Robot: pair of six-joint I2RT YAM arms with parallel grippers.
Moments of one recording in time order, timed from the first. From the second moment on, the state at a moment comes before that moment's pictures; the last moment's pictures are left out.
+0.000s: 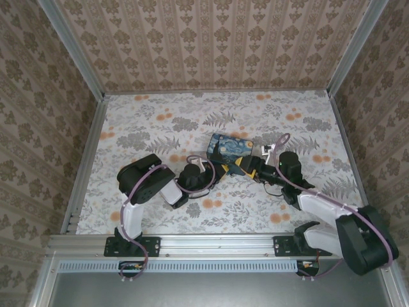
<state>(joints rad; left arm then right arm) -0.88 2.01 0.54 1.24 0.21 -1.42 0.31 1.13 0.33 0.47 -0.64 1.01</state>
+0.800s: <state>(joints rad) -0.87 2.00 0.54 1.21 0.24 -1.42 0.46 1.11 0.48 -0.10 -0.36 0.49</state>
